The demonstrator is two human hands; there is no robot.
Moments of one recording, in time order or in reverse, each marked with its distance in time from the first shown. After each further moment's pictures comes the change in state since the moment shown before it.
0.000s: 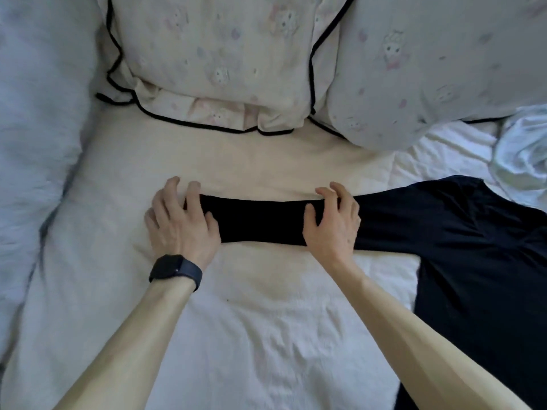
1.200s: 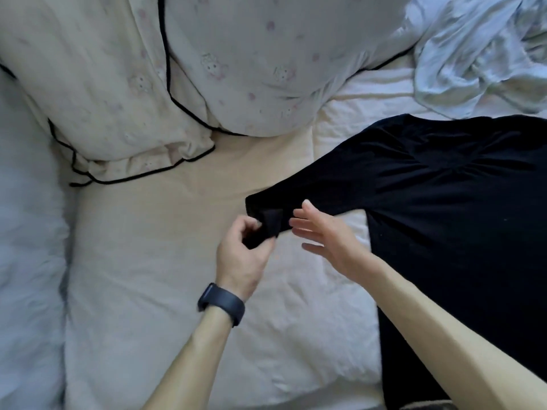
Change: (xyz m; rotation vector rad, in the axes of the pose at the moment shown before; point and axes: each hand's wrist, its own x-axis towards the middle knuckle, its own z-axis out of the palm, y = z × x) left_hand -0.097 0.198 -0.060 -0.866 -0.356 -0.008; right_hand -0.048 0.093 -0.155 1.141 -0.666 0.564
